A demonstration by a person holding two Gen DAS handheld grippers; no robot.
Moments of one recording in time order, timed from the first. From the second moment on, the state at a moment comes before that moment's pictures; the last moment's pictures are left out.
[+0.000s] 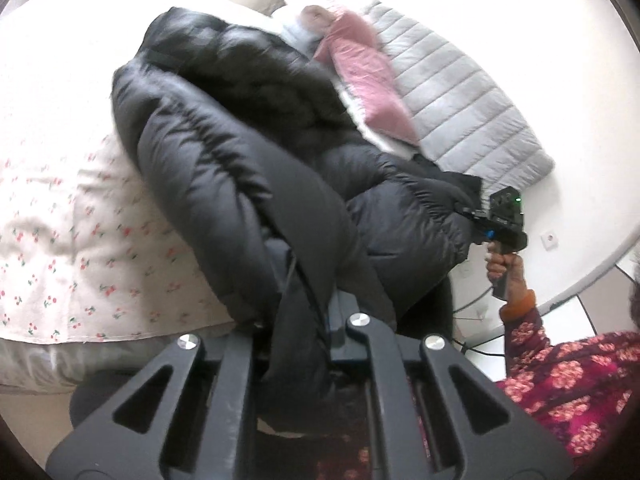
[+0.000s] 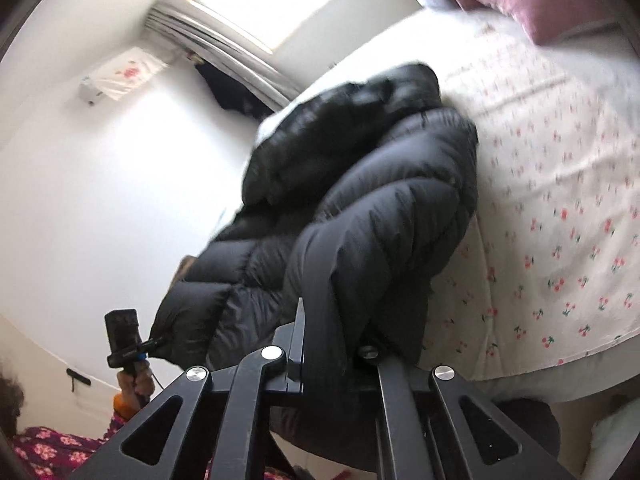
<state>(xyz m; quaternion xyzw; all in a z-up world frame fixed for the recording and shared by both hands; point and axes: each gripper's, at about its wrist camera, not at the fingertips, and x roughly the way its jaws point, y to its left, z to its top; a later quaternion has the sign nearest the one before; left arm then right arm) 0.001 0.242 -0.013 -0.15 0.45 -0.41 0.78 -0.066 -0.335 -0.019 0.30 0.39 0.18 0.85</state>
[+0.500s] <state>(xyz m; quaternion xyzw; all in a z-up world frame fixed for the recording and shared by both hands) -0.005 0.294 0.089 -0.24 0.30 -0.41 0.83 -0.109 -0.371 0.112 0.32 0.23 0.17 0.90</state>
